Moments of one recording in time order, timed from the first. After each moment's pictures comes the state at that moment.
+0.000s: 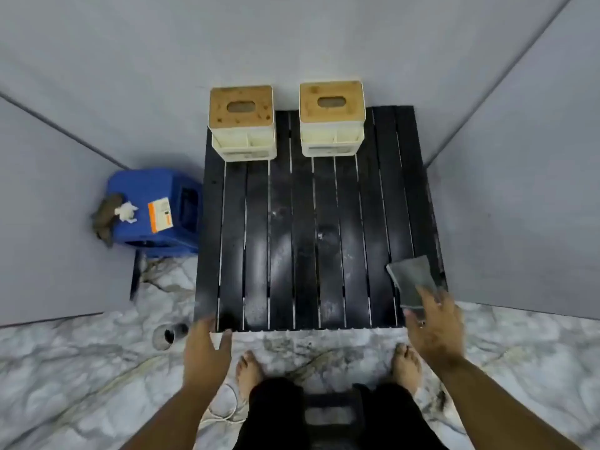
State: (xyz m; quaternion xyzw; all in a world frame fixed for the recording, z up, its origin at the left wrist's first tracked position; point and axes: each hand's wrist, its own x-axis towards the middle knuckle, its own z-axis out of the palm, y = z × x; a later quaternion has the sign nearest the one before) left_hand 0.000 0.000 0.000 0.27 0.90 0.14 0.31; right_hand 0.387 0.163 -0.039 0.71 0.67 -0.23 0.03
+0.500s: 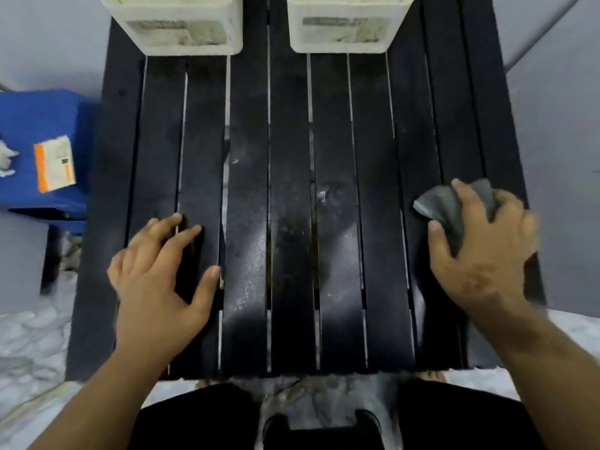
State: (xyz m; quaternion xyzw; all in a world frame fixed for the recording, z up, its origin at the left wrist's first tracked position) left_hand -0.019 0.104 -0.127 0.55 0.82 0.17 0.09; right_hand 0.318 0.269 -0.134 0.68 0.73 -0.06 -0.09
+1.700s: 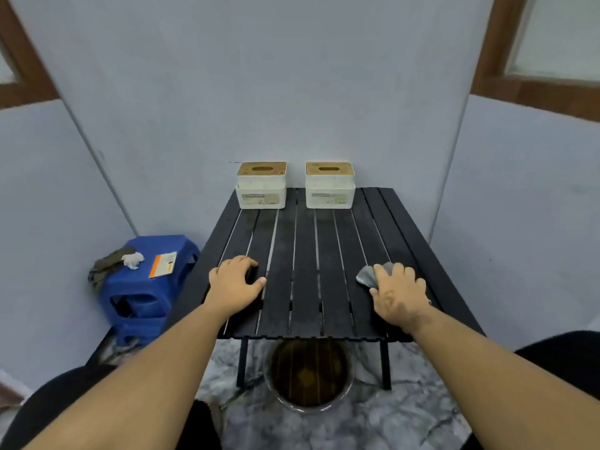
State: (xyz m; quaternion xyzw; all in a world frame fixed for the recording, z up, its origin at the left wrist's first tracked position) left_hand -0.019 0.097 -0.121 0.57 0.80 0.17 0.05; right_hand 0.311 0.179 -0.123 0.60 0.80 0.02 -0.02
